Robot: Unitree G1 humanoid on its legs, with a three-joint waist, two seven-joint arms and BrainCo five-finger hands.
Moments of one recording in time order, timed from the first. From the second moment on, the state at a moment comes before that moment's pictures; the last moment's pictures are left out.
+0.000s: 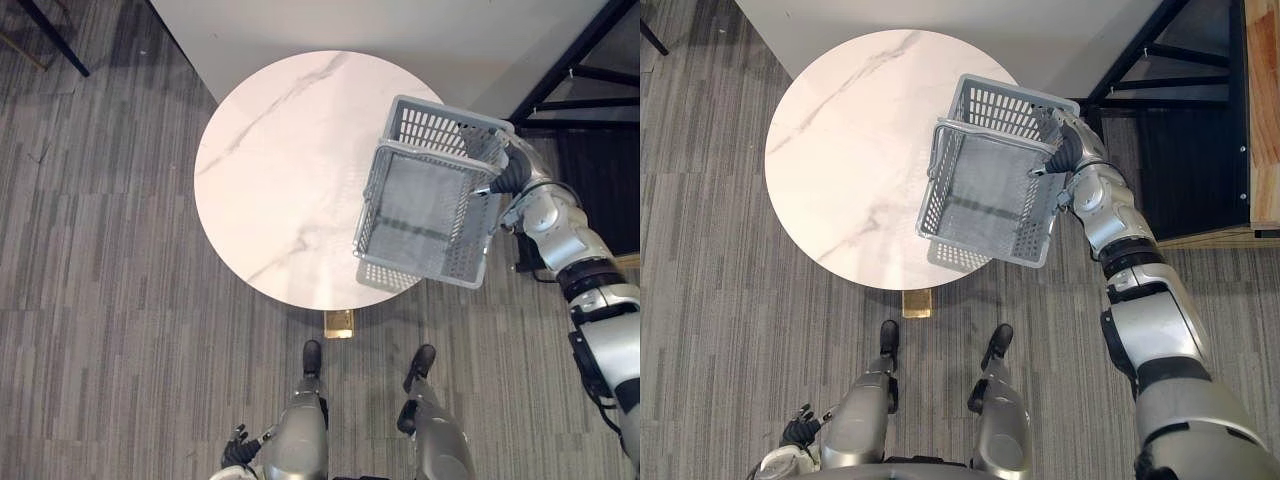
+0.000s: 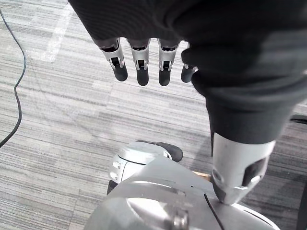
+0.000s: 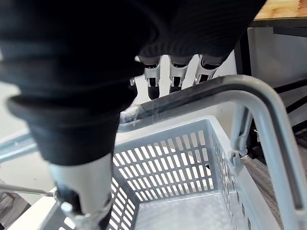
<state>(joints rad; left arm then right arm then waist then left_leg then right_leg) 0.08 0.16 0.04 1.07 -0.29 -0.17 0.10 -1.02 -0.60 0.29 0.97 -0.43 -0.14 -0.12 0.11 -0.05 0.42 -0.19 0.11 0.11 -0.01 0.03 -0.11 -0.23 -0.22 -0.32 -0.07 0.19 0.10</state>
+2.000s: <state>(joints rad) 0.13 0.17 0.12 1.09 -0.16 -0.12 0.10 -0.73 -0.76 0.68 0.40 -0.49 -0.24 0.10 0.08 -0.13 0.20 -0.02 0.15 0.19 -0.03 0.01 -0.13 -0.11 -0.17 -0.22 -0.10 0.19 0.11</state>
